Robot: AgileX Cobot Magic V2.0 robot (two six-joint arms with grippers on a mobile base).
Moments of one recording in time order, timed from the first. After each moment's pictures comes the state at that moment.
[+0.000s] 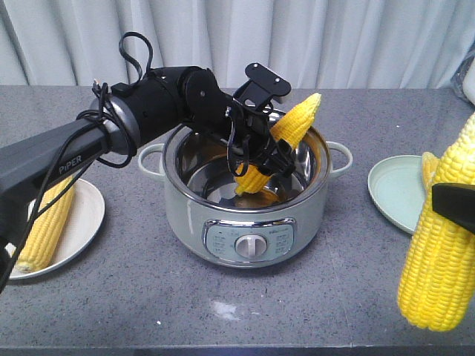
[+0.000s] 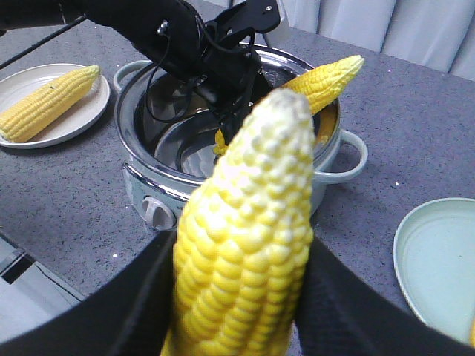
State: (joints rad) left arm -0.59 2.14 -1.95 -0.33 0.77 0.48; right arm 0.21 0.72 -1.00 0.41 0.93 -0.41
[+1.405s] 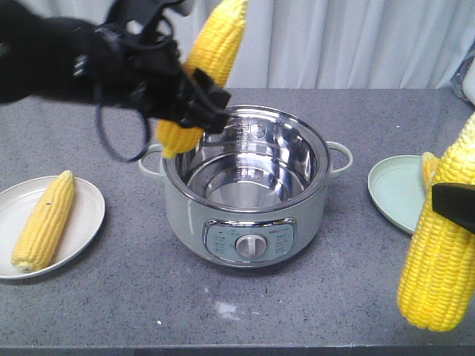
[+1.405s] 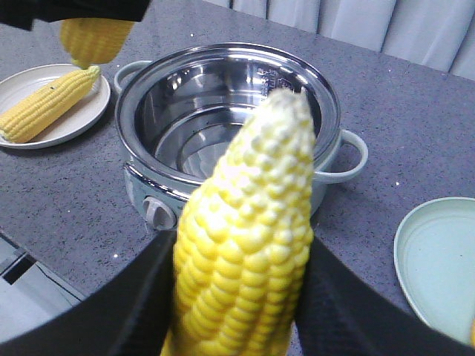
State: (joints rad) left arm -0.58 1.46 -1.44 -0.15 0.61 0.26; right arm 0.21 0.72 -1.00 0.41 0.93 -0.41
